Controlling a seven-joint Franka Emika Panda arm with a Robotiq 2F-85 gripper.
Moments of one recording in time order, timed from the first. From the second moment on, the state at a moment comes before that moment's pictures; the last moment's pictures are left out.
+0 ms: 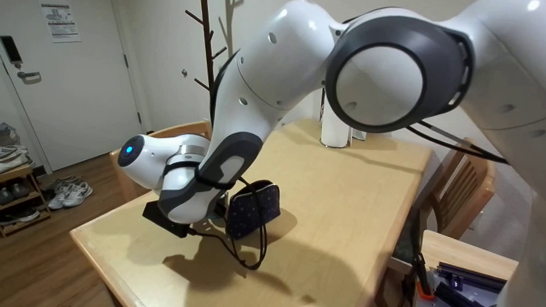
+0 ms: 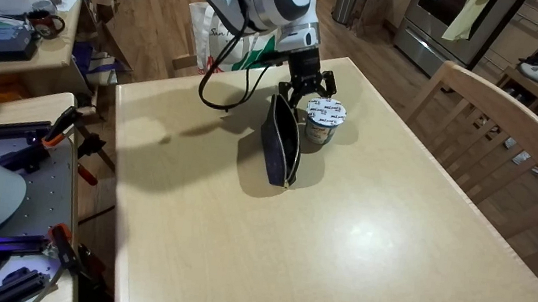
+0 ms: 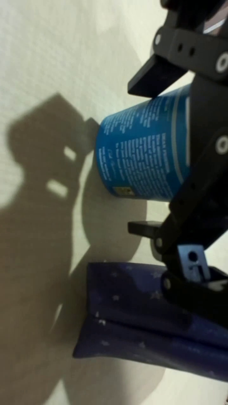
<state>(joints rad) 0.25 0.85 -0.14 -1.52 -0.64 2.20 2.14</state>
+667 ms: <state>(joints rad) 0.26 0.85 -0.19 -1.51 -0.64 2.09 2.13</state>
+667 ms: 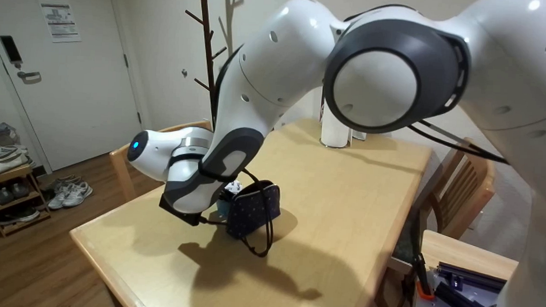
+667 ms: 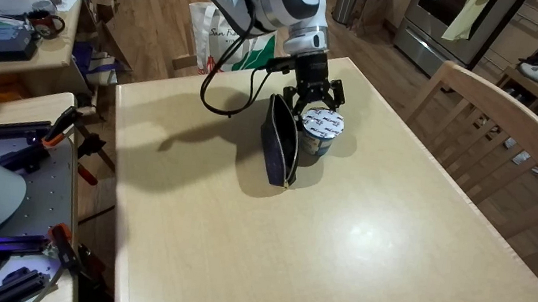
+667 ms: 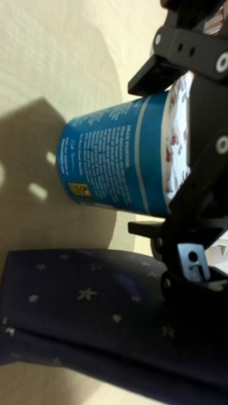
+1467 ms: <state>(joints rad) 0.28 0.82 -0.11 -1.45 -0.63 2.16 1.94</state>
